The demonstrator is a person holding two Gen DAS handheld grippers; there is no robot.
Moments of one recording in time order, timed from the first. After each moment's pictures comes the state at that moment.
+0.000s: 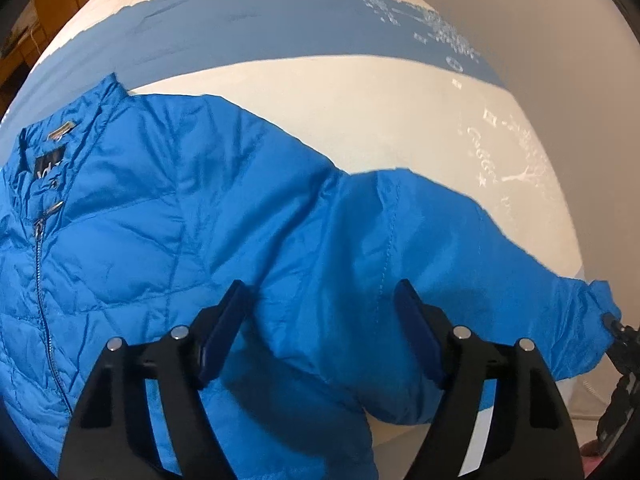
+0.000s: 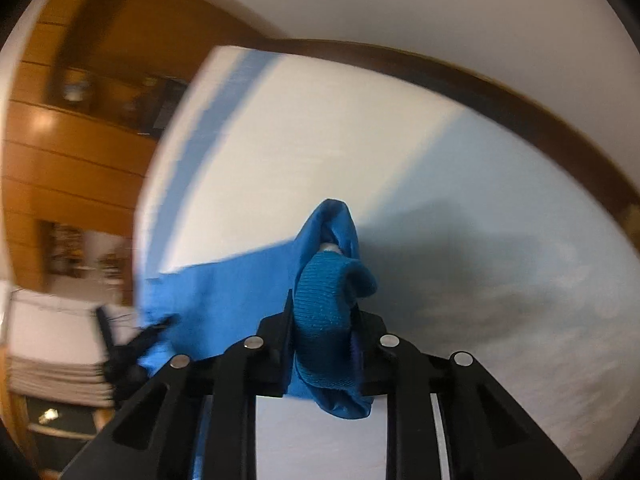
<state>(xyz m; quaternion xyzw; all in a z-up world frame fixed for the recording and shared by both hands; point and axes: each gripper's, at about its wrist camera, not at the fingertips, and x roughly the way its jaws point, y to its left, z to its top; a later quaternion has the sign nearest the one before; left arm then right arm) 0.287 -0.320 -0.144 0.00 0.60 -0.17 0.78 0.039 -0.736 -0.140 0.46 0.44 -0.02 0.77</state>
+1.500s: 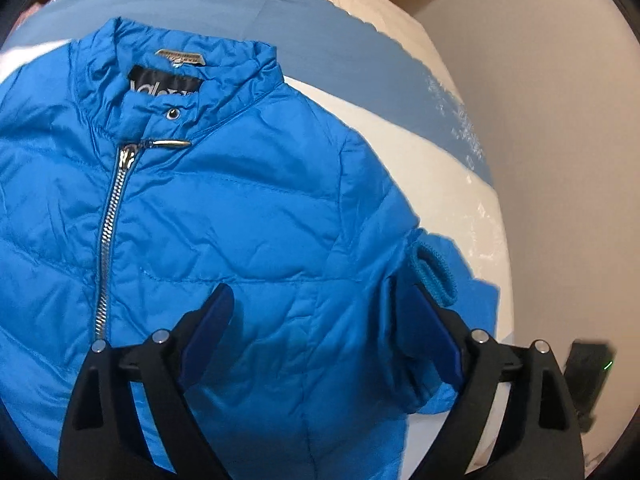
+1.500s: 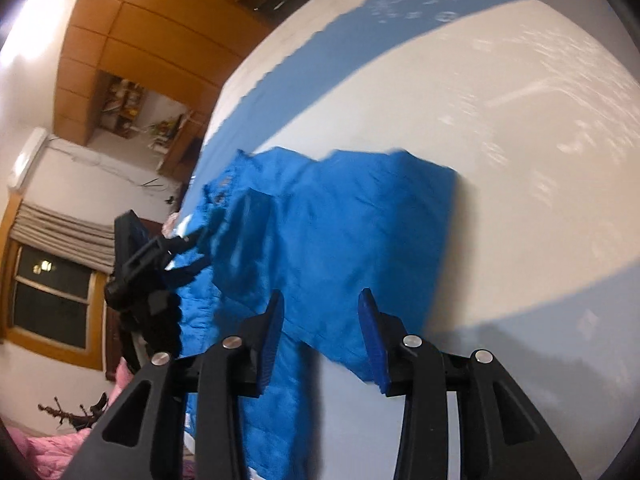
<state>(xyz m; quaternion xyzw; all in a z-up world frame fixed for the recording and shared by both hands) 0.290 -0.179 -0.140 -0.22 0.57 -0.17 0.77 0.125 -0.556 -0.118 0.33 0.52 0.15 0.77</state>
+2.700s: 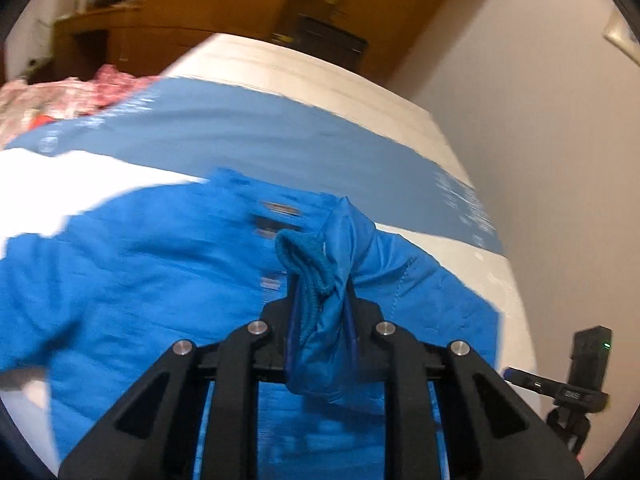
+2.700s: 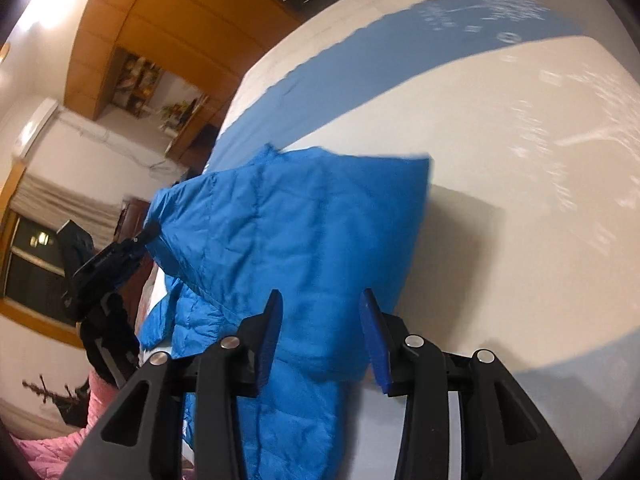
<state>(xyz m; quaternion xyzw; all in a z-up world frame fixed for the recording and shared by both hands) 0.268 -0.079 -0.043 -0.17 0.44 -0.09 0.88 0.185 -0.479 -0.099 0.28 0.51 0.21 0.78</state>
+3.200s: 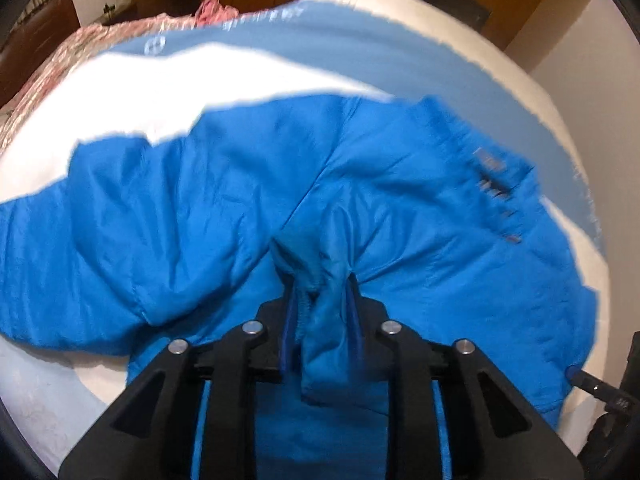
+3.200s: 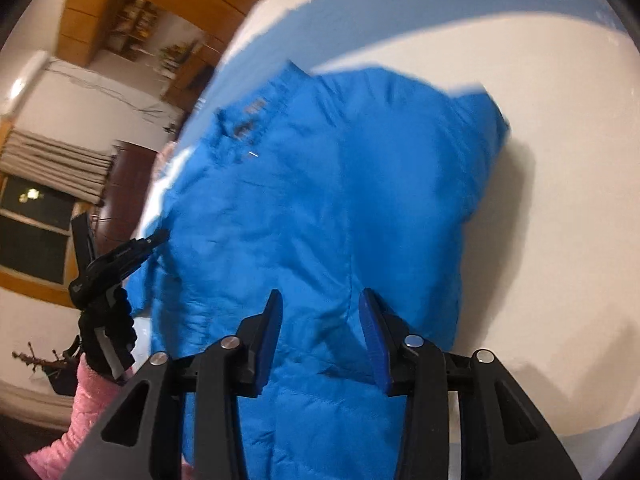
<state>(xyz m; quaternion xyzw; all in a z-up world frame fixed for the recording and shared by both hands) 0.271 0.039 -0.151 -0.16 0.54 0.05 0.82 0.235 -0.390 -0.164 0.24 0.60 0.23 0.73</state>
